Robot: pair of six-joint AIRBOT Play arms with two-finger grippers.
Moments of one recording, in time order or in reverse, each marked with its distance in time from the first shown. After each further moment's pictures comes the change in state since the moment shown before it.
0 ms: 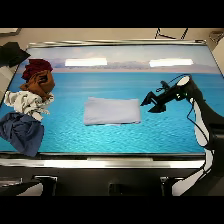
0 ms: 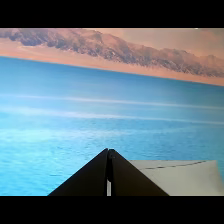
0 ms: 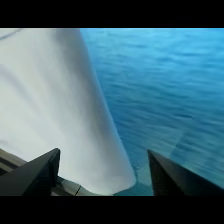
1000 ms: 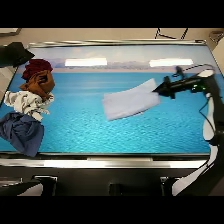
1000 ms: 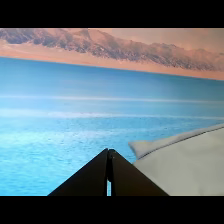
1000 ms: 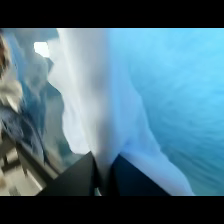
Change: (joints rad) left arm -0.033 0.000 0.000 -0.009 -0.002 0.000; right arm -0.203 -0.080 0.273 0.252 0.105 -0.136
